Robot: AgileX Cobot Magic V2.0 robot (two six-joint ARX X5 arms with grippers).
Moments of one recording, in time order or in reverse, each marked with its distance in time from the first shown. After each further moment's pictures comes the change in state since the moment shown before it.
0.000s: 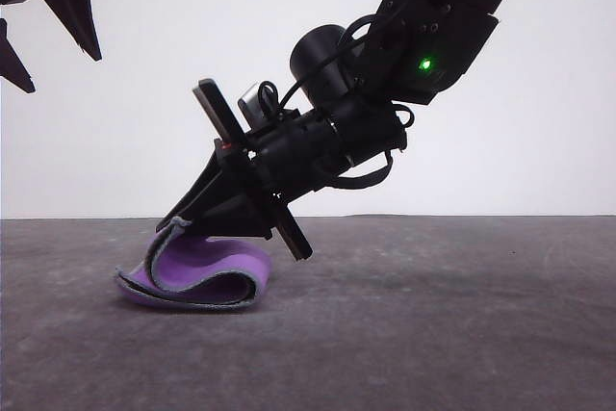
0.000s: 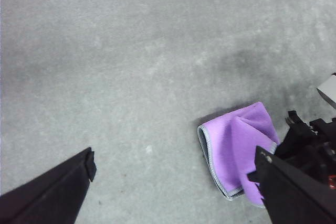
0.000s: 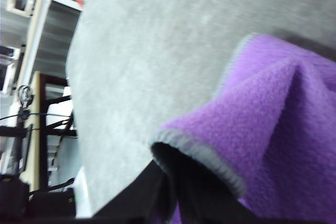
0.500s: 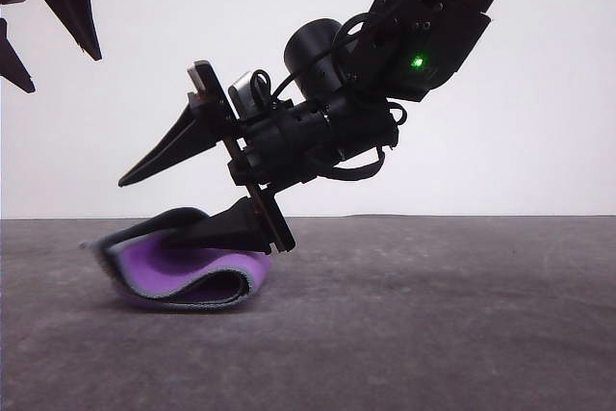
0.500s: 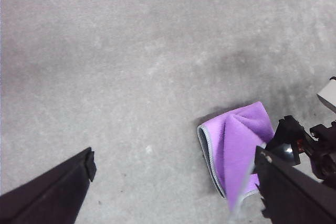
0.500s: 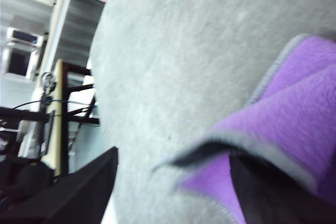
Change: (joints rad) left_arx 0.000 0.000 0.000 0.000 0.000 0.000; right_arx -0.013 0.000 0.010 0.019 -0.116 0.000
